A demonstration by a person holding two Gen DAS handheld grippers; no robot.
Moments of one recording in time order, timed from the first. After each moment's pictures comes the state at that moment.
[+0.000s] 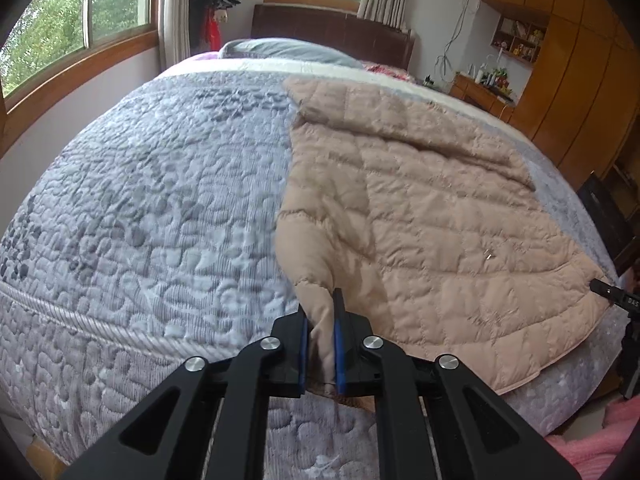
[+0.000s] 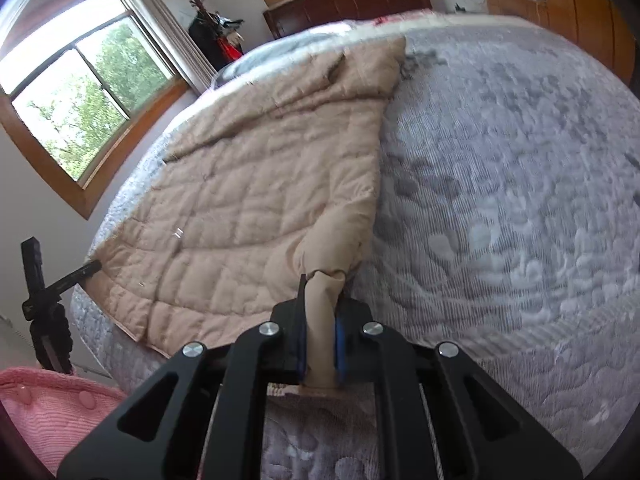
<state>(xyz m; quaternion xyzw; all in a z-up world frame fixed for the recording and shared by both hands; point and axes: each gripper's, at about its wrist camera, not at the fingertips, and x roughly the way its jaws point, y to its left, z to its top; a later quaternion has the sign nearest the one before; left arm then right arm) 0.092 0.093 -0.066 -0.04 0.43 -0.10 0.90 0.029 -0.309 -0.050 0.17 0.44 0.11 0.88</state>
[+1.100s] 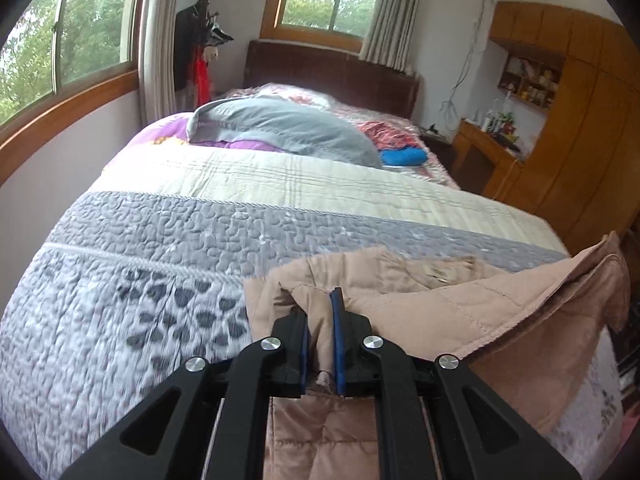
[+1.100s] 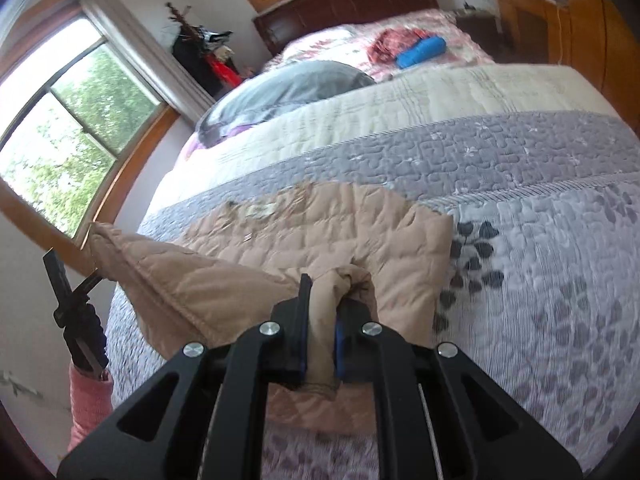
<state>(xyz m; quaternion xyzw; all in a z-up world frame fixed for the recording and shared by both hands) 0.434 0.057 0.010 -0.05 0.37 -0.09 0.92 0.367 -0.375 0.036 0.20 0.48 0.10 0.85</state>
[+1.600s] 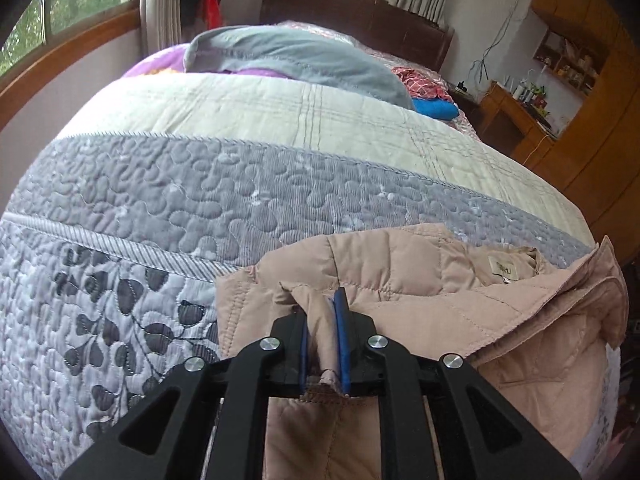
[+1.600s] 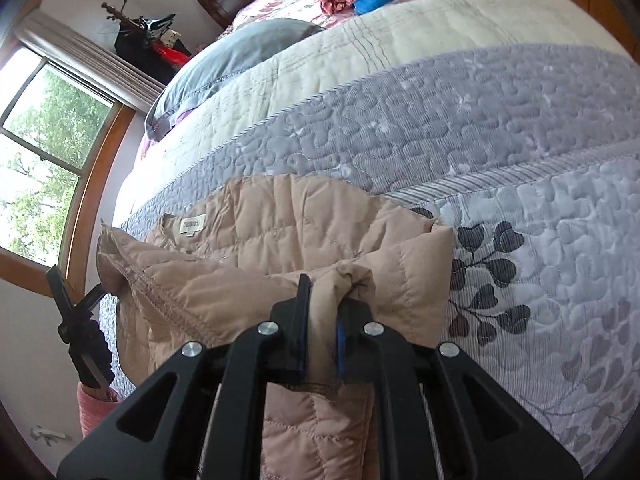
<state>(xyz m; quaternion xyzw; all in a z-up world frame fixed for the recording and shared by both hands) 0.530 0.052 -0.074 -0.08 0.48 -0.07 0.87 0.439 -0.395 -0.041 0.26 0.55 0.07 0.79</state>
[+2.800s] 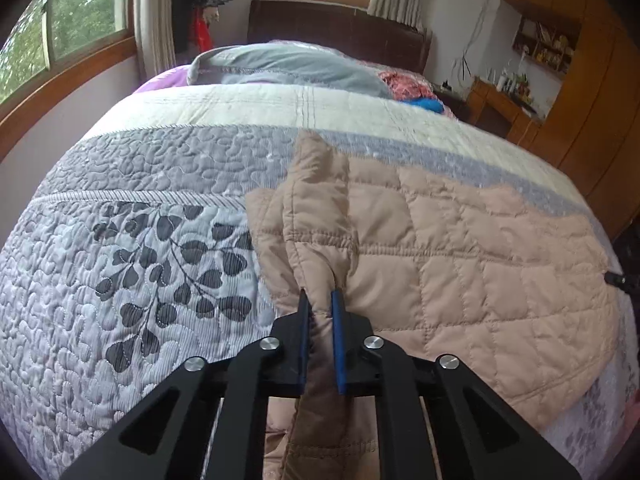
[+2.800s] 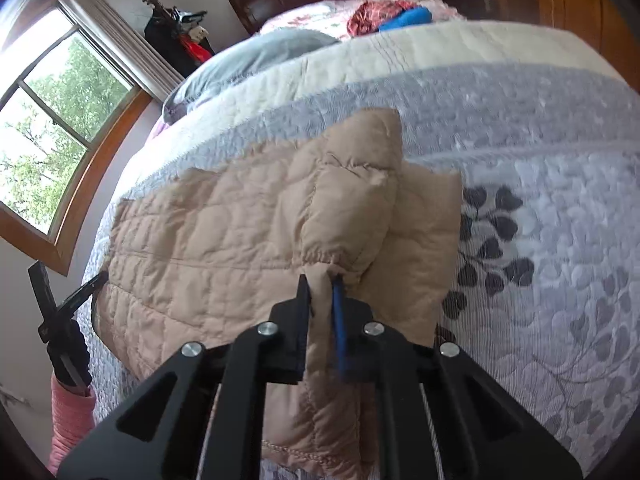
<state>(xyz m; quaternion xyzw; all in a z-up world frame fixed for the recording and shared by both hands) 0.438 0.064 -0.068 -0.05 0.43 -0.08 0.90 0.381 -0.364 -0.034 0.20 0.49 0.08 0.84</state>
